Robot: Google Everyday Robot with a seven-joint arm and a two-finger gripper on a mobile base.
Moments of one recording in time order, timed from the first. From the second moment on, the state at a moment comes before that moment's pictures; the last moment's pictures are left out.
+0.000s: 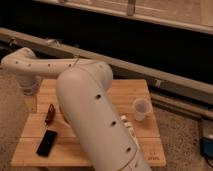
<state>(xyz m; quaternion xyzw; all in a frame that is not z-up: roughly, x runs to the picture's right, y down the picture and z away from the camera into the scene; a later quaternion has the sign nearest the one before) -0.375 0.077 0.778 -0.38 -0.08 -0.07 0.92</state>
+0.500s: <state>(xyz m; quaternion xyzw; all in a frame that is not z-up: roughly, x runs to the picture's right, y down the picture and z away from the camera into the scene) -0.367 0.092 0.808 -0.41 -0.02 -0.05 0.91</state>
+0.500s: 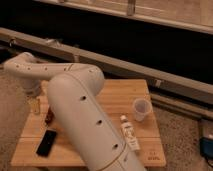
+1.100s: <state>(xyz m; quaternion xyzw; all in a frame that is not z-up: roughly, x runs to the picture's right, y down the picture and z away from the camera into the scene) -0.367 0.111 0.831 -0.44 0.00 -0.01 0.90</state>
